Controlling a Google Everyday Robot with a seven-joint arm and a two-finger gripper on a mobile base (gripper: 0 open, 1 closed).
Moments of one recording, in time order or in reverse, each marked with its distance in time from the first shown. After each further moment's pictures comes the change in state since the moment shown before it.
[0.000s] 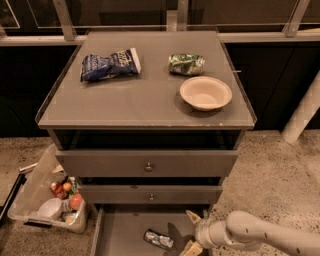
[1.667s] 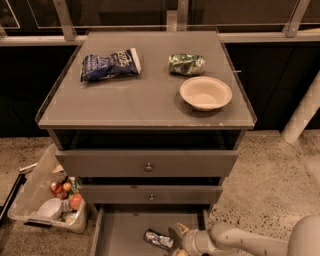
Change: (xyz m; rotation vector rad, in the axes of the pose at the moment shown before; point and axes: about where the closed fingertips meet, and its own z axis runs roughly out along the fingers) arm 0.064 0.007 0.115 -0.059 -0.054 0.141
